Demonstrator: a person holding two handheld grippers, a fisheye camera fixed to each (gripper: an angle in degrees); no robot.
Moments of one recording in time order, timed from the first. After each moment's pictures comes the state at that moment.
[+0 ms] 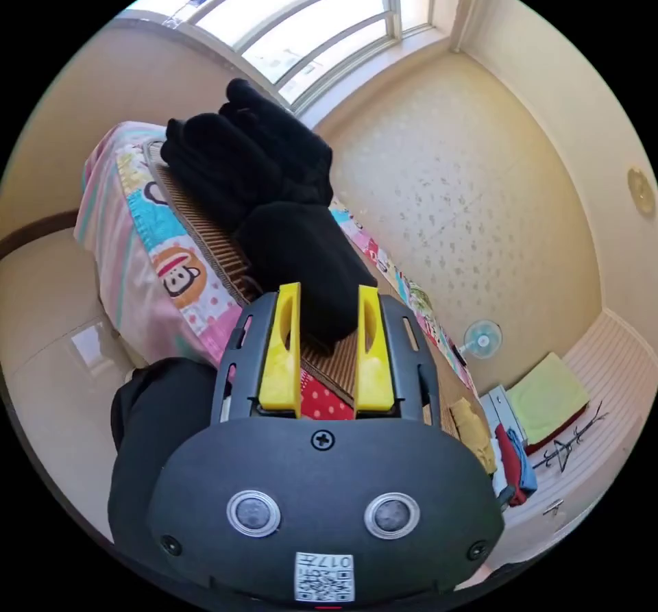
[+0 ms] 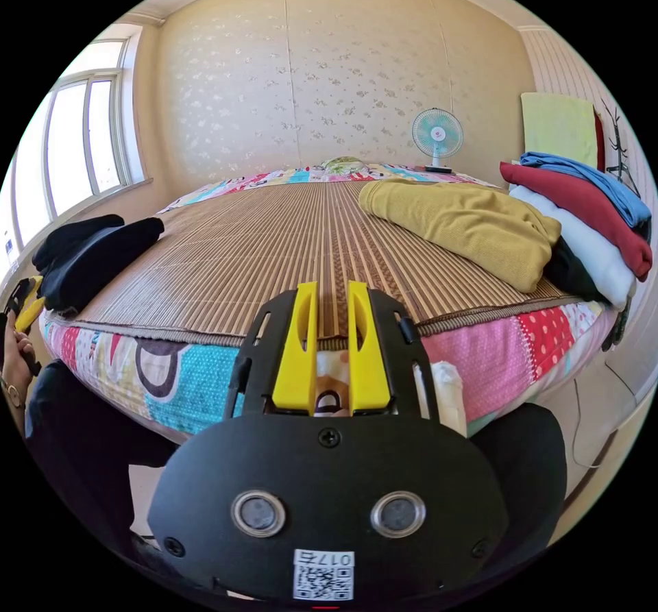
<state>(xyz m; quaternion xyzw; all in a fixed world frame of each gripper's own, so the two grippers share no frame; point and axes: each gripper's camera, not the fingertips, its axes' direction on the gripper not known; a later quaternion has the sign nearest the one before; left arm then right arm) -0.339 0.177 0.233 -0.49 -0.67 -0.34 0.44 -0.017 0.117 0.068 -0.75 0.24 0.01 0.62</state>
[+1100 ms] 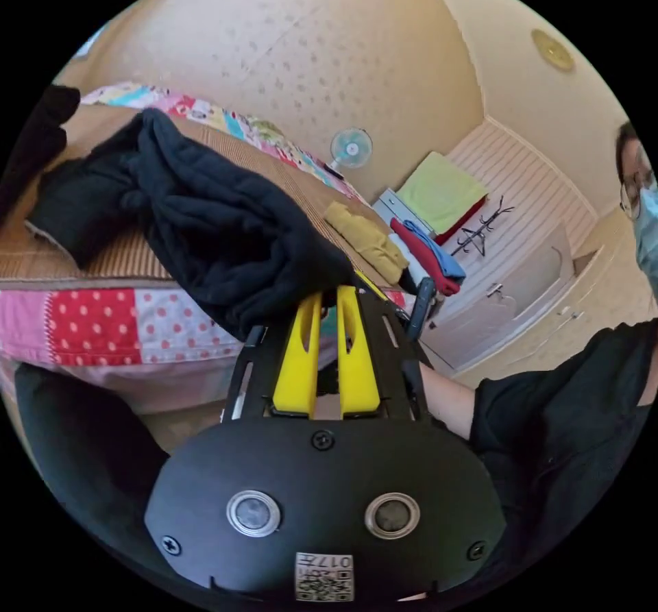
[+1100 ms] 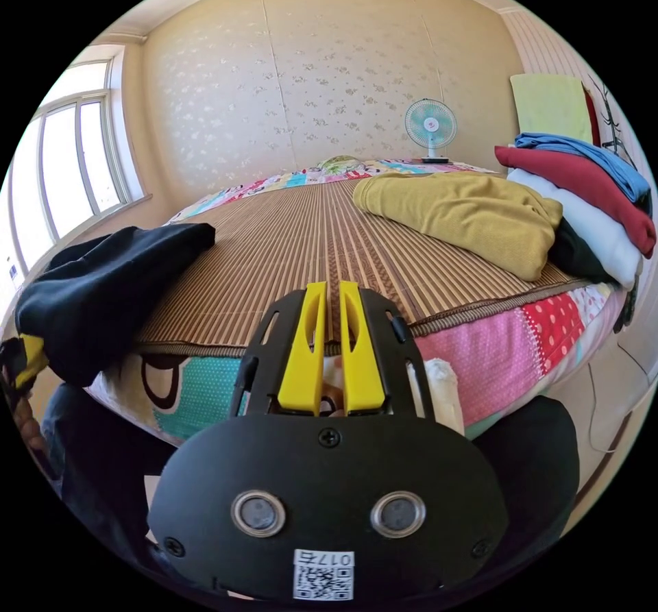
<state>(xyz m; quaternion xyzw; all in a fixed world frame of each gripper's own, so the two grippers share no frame) -0.137 0.294 0.364 -0.68 -0.25 -0.46 0.51 0.012 0.113 0.063 -0.74 0.25 0.05 0.63</state>
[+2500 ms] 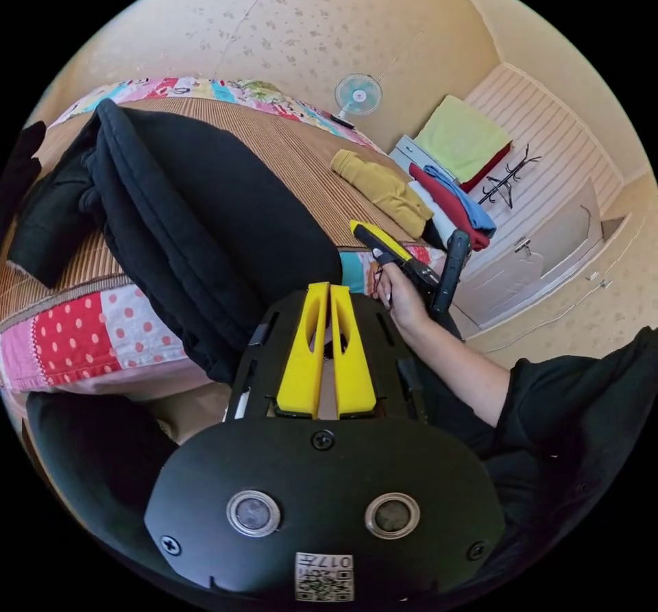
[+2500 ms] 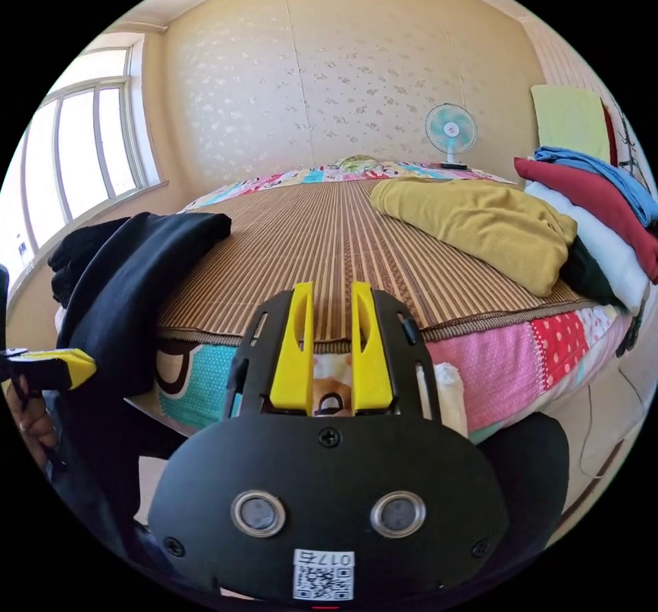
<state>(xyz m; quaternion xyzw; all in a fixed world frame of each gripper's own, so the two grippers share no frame) -0.076 0.388 0.315 -0.75 -0.19 -0.49 0.41 0.009 0.141 0.097 -0.77 0.19 0.04 0.61</state>
